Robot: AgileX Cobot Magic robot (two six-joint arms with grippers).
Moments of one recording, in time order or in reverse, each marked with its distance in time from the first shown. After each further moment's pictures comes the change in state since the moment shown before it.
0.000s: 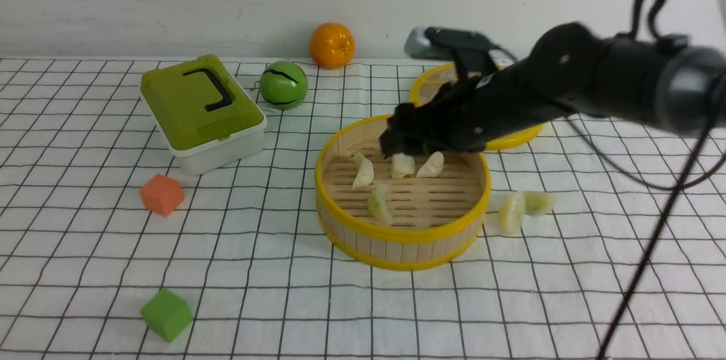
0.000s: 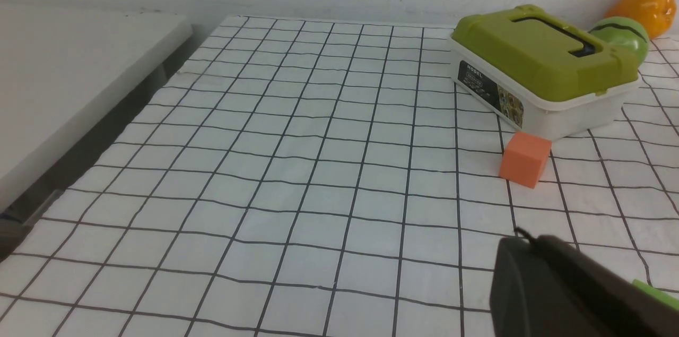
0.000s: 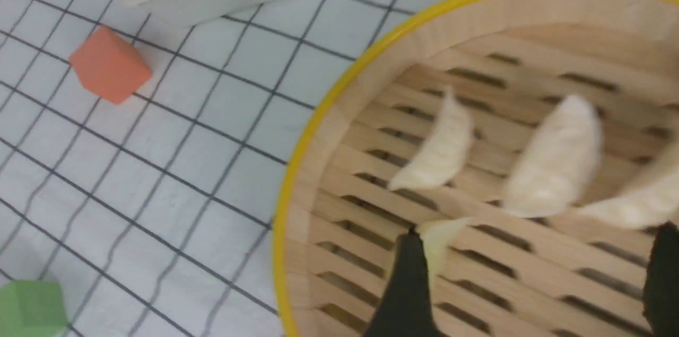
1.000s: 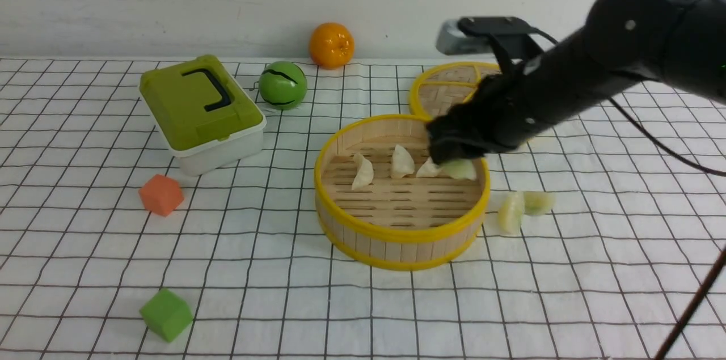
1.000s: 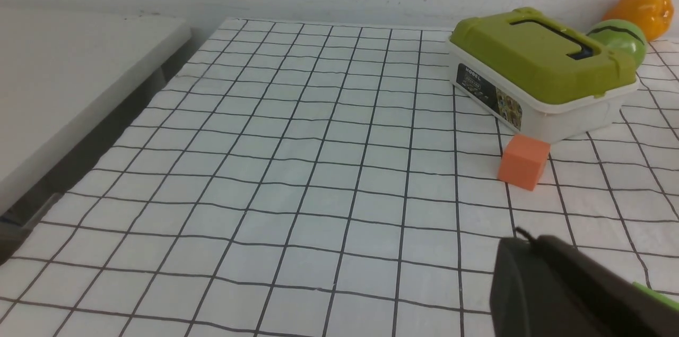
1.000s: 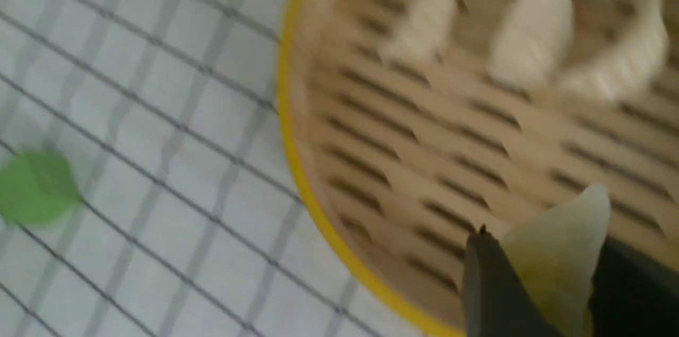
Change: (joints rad) right arm 0.032 -0.072 0.016 -0.087 0.145 0.063; left arm 0.000 0.000 -0.001 0.002 -0.003 0.000
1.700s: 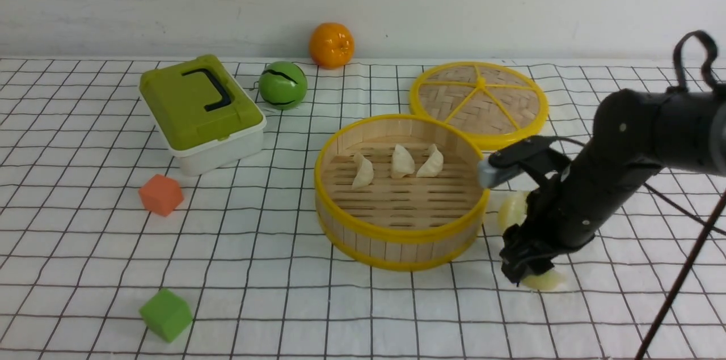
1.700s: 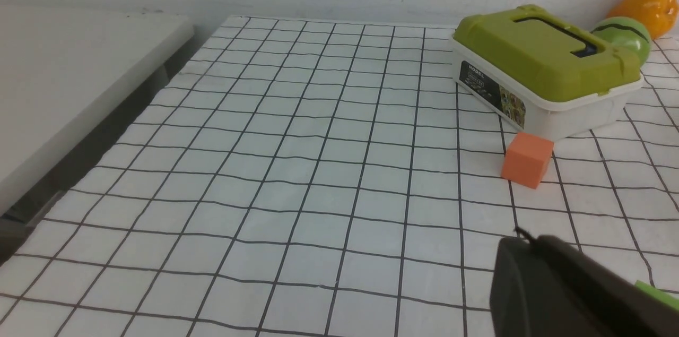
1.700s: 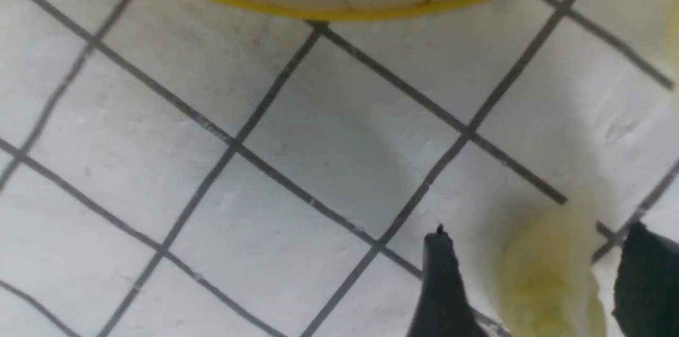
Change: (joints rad) right arm -0.135 0.116 0.245 -0.224 0.057 -0.214; left arm 0.000 0.000 0.000 0.001 0.006 0.000
